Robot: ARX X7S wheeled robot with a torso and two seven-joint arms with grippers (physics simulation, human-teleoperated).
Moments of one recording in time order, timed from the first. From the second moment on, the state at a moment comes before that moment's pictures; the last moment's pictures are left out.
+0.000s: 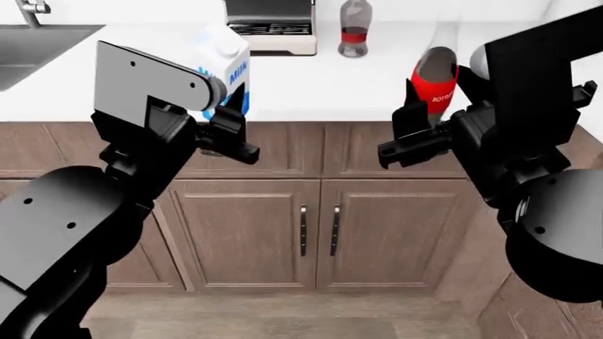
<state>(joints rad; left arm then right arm) -0.88 -0.33 0.14 0.58 -0.56 -1.17 -0.09 1.11 0.66 -0.31 -0.62 1.34 1.21 0.87</state>
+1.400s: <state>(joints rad) -0.87 -0.35 0.15 0.59 -0.60 -1.16 -0.12 1.12 0.68 -0.35 -0.63 1.34 1.19 0.89</state>
